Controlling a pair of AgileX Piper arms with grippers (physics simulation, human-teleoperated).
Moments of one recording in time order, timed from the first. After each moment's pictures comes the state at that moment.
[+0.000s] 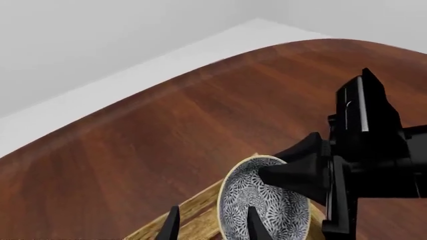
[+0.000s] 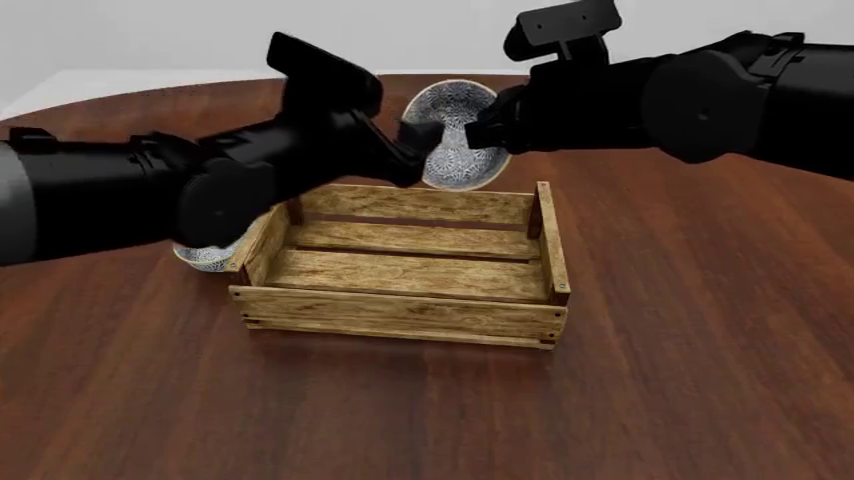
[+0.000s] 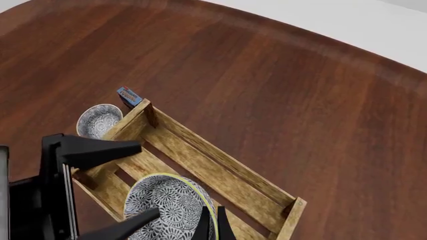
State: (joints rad) left arm -0.62 1.52 -0.97 -0.28 0.11; right arm 0.55 1.48 -1.16 0.24 0.02
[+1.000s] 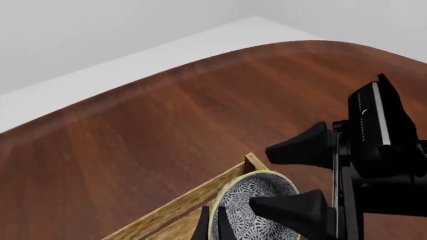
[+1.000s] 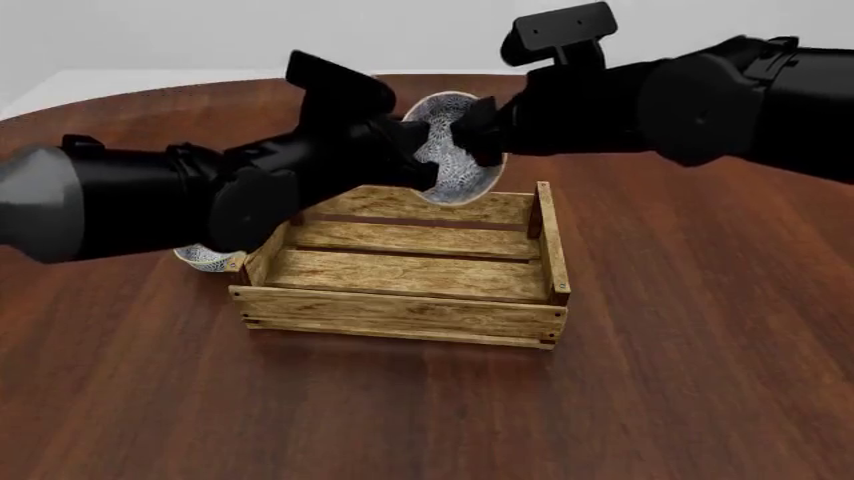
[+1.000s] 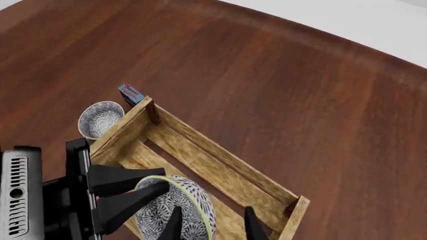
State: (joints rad) left arm -0.64 1.58 -0.99 -0.30 0.07; right arm 0.55 1.49 -1.15 0.24 0.01
